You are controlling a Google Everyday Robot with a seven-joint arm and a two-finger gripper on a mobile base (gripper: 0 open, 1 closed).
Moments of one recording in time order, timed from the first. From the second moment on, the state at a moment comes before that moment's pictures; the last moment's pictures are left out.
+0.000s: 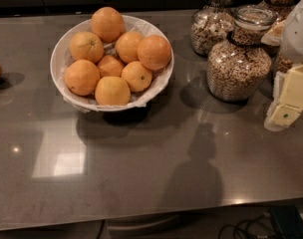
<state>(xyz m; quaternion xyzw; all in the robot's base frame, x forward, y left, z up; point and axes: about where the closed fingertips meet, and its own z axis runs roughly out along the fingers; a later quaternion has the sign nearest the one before) 0.438 -0.217 0.976 -0.60 0.78 -0.03 0.16</state>
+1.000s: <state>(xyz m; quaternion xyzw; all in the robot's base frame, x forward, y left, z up) 0.488 -0.189 0.964 -0.63 0.75 -0.03 0.20</state>
